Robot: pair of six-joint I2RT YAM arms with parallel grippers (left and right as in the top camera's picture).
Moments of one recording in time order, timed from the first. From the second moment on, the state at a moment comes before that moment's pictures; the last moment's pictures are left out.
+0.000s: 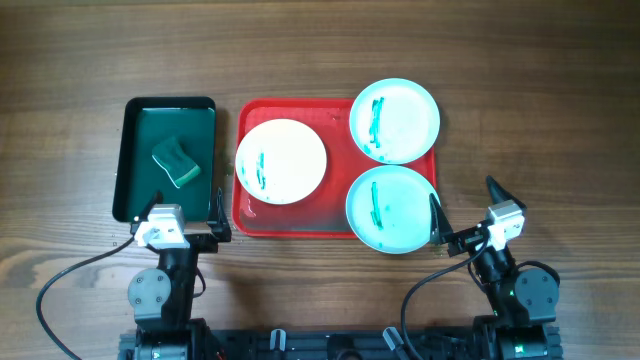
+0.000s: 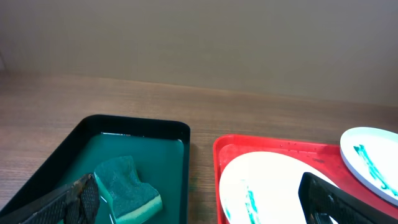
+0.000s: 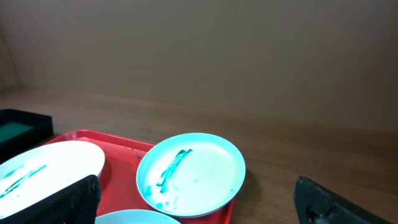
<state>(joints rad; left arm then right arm) 0.06 0.03 0.01 -0.07 0.08 -0.12 0.07 0.01 0.01 0.02 -0.23 -0.01</state>
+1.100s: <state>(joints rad) 0.06 0.26 0.32 -0.22 0.23 -0.22 0.07 0.35 0.36 0.01 -0.35 0.12</state>
